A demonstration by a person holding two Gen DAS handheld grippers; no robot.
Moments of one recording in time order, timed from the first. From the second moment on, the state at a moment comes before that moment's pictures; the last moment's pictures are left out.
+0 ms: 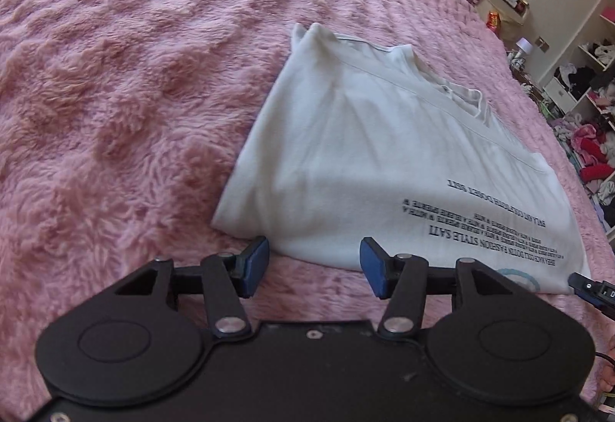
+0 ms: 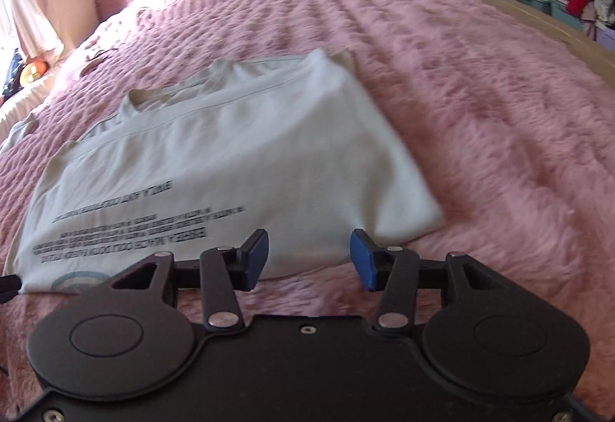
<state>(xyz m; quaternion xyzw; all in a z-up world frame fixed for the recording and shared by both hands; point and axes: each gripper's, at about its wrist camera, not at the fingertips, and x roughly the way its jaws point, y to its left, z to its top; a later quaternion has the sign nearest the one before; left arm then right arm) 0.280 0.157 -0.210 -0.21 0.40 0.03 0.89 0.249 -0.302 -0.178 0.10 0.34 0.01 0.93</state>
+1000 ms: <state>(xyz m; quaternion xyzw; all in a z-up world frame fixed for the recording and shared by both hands) 0.416 0.079 -0.195 -0.23 0.39 -0.08 0.89 0.346 -0.222 -0.166 0.05 0.32 0.13 0.94</state>
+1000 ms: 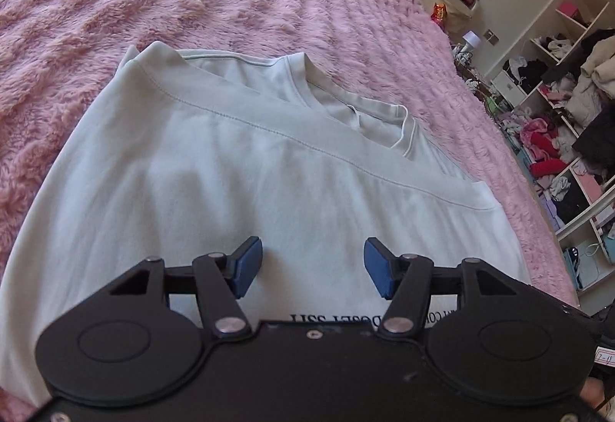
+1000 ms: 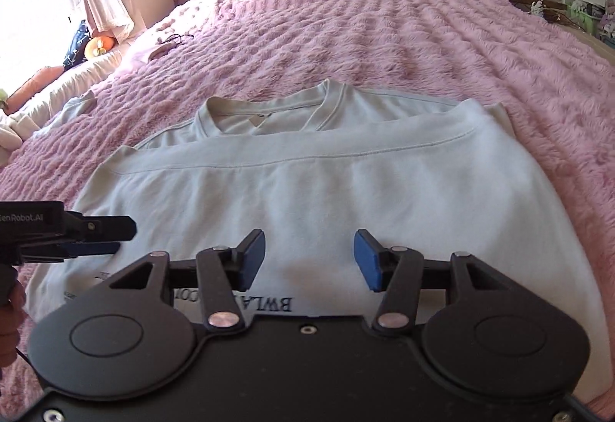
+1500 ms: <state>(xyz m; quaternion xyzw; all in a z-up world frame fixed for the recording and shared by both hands) 0.433 0.142 -0.214 -0.23 0.38 -0.02 0.89 0.364 -0.275 -0.184 0.01 0.31 0.04 0.95</state>
